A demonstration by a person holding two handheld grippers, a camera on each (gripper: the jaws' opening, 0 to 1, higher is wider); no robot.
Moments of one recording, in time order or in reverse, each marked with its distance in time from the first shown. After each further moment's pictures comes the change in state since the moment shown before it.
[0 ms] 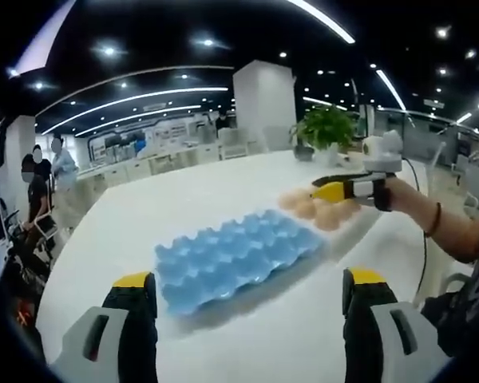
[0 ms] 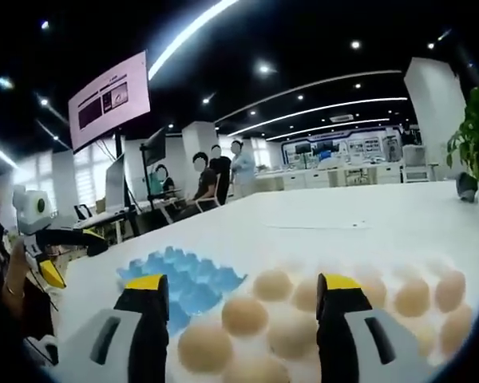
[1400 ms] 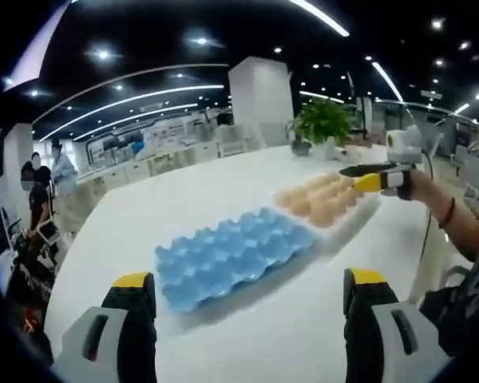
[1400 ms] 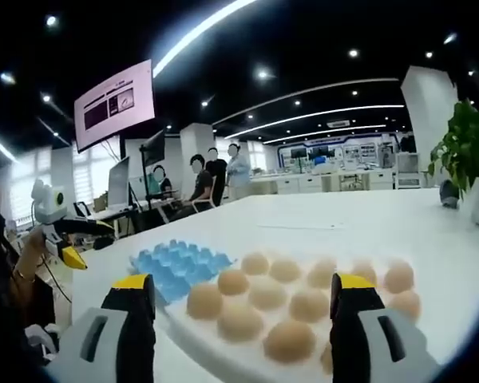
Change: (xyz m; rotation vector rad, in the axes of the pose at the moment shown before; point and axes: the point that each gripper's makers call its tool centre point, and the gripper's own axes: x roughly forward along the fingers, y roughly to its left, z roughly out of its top) left arm -0.007 -0.006 0.001 0.039 0.027 0.006; right arm -0.076 -0.008 0.002 -0.027 -0.016 -0.029
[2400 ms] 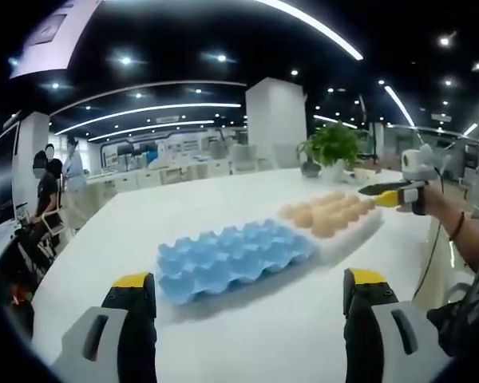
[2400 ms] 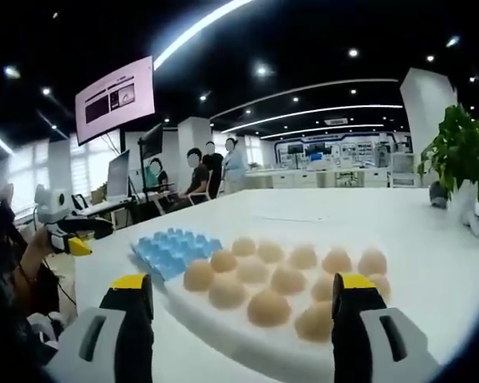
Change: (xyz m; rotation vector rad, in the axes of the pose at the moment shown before) left arm -0.011 -0.005 -0.007 -0.081 -0.126 0.047; right arm -0.039 -0.012 -0.007 -0.020 0.030 -0.022
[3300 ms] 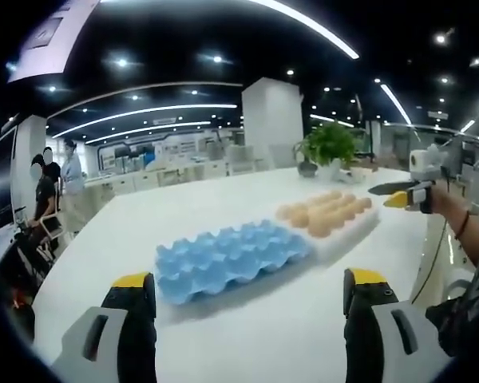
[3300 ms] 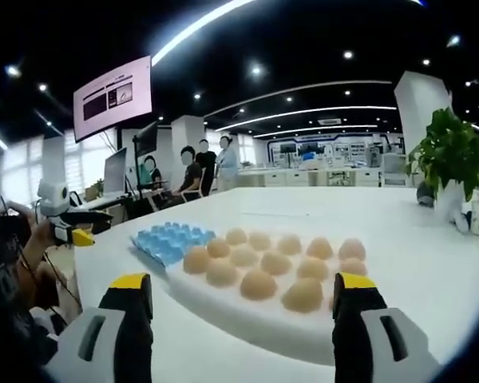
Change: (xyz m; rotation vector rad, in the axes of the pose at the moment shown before) left arm -0.003 -0.003 -0.001 0.015 -0.003 -0.013; right arm -0.034 -0.011 -0.009 -0.014 0.011 -0.047
